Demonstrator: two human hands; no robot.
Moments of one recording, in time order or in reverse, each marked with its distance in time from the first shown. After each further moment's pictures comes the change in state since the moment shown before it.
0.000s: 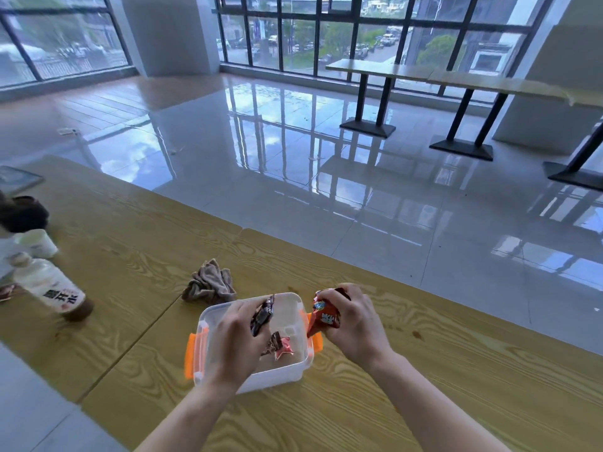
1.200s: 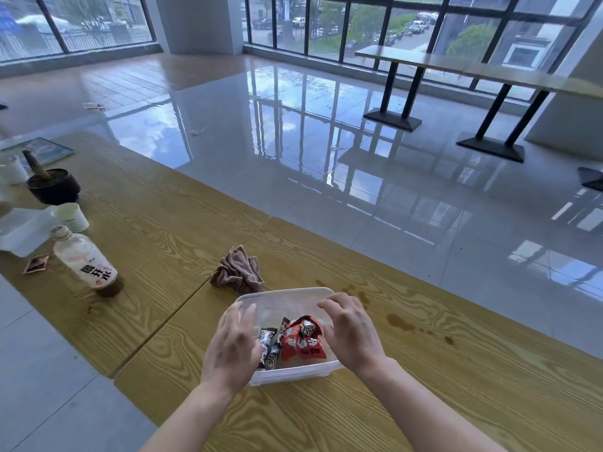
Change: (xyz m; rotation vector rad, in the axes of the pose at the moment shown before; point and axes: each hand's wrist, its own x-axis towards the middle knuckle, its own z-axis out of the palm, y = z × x) left_hand -0.019 -0.088 -0.009 0.286 -0.163 -0.086; right_hand 0.013 -0.042 0.062 -0.112 -0.096 -0.122
